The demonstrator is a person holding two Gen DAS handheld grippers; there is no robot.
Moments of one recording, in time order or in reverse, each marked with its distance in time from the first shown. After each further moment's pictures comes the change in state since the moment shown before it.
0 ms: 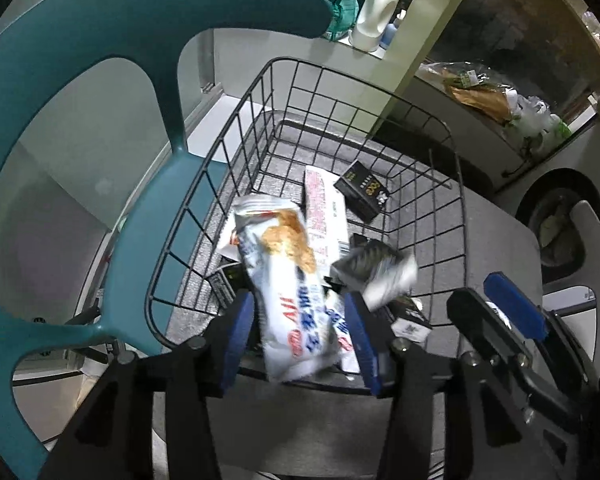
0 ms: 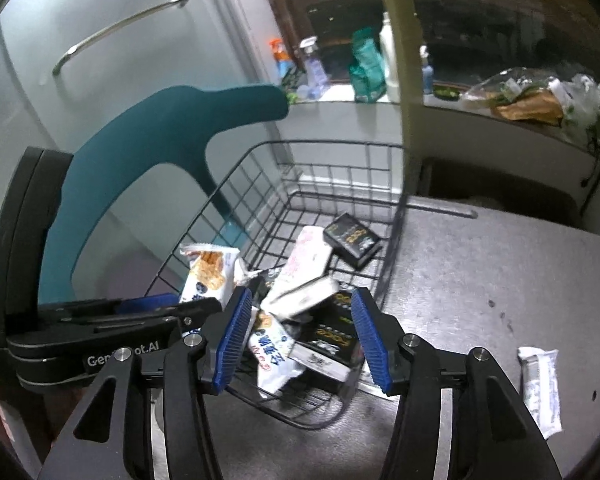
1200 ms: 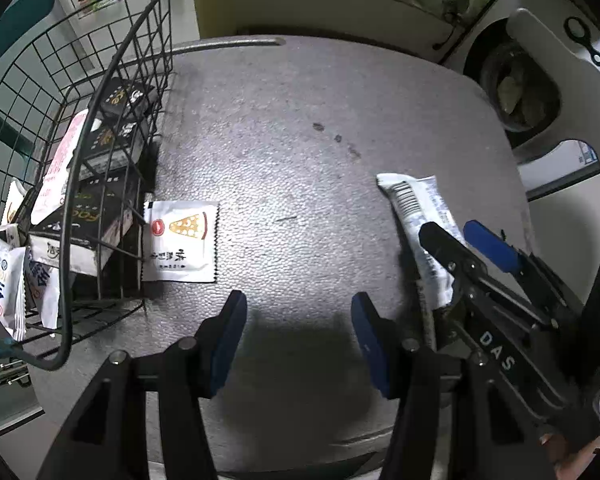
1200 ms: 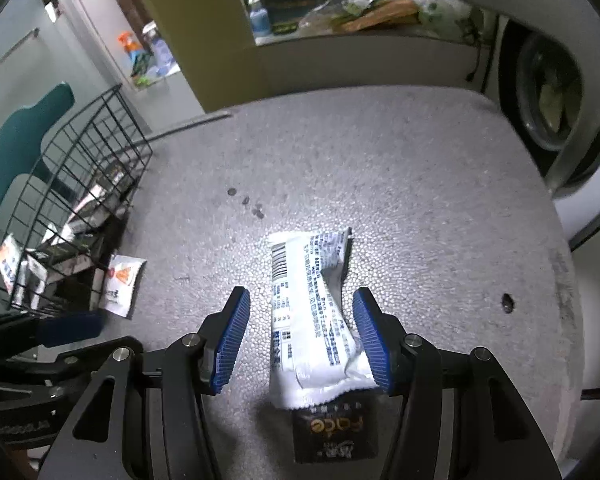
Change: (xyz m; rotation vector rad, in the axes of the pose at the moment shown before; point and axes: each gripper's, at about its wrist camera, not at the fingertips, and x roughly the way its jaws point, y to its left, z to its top) left arm 0.088 -0.201 -0.087 0.328 0.224 -0.036; right arm -0.013 -0.226 -0.112 0.259 0.135 -0.259
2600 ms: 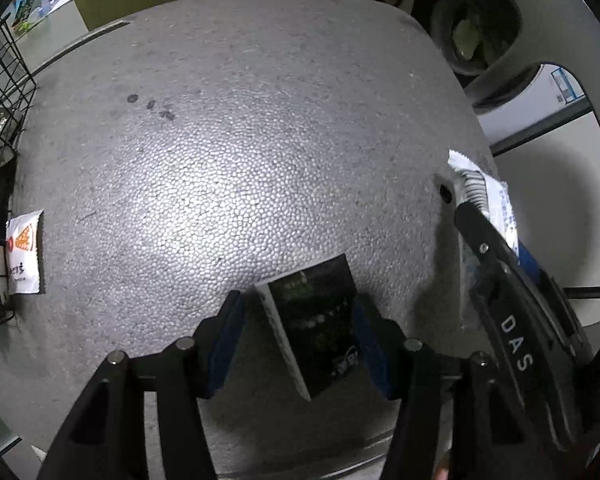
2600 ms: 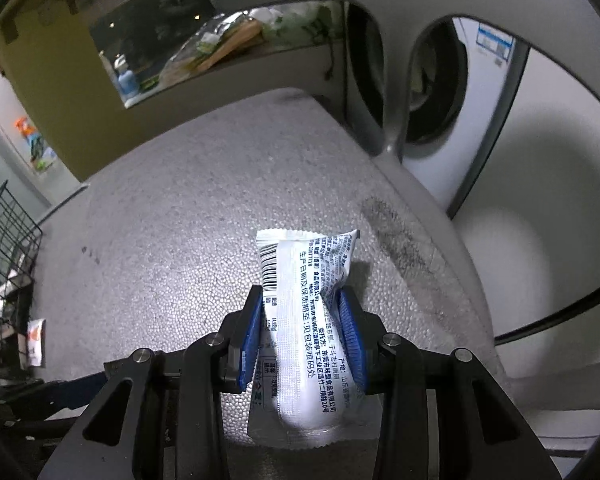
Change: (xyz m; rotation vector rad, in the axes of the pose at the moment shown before) left arm 0.056 -0.112 0.003 0.127 0.079 -0.074; right arm -0.038 -0.108 -0.045 0.314 -0.131 -0.266
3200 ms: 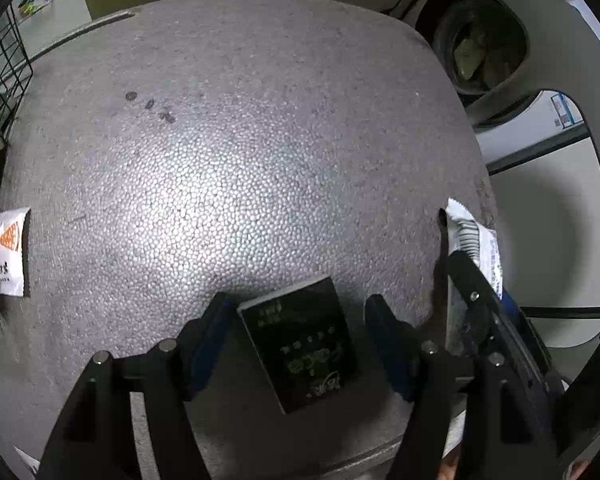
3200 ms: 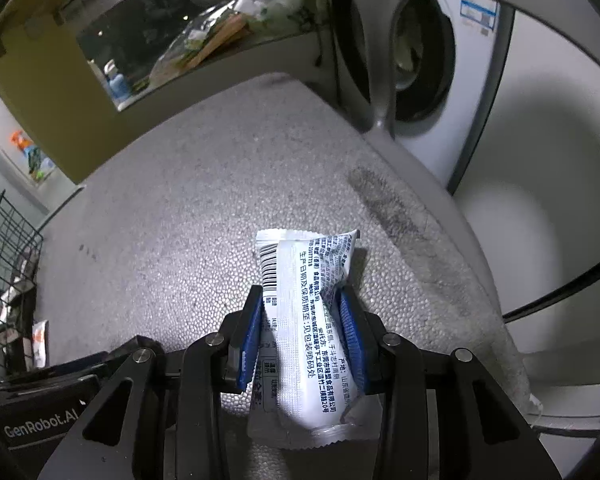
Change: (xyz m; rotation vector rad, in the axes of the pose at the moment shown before) left arm 0.002 0.014 0.003 -0.047 -0.026 -0.053; right arm 0.006 -0.017 -0.014 0.064 0.032 0.022
